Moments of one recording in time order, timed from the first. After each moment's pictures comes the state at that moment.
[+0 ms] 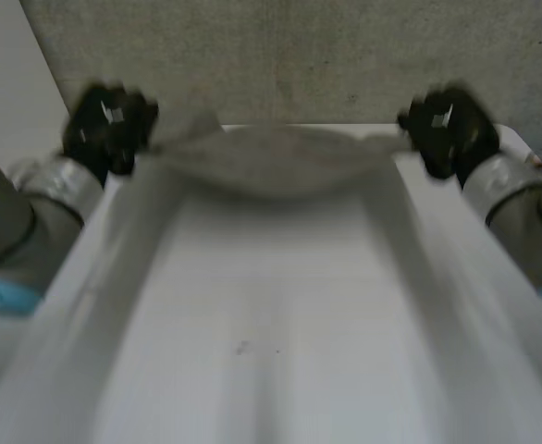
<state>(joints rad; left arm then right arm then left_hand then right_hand) 4.42 -1.85 -1.51 3.50 -1.37 3.66 1.86 -1.25 1.41 -0.23 1.33 2.46 1.20 1.22 1.22 1.22 1.04 0.97 1.18 1.19 1.19 0.99</state>
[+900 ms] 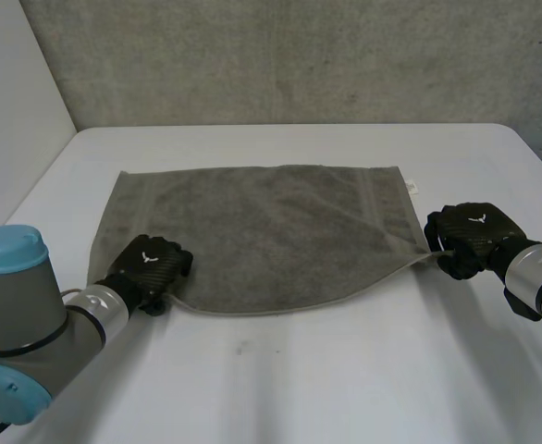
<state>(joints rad) 4.45 -2.01 -1.82 3.44 -1.28 3.65 1.62 -1.25 1.72 -0.07 1.11 2.74 0.62 0.62 0.62 0.62 0.45 0.97 1.18 1.19 1.19 0.99</state>
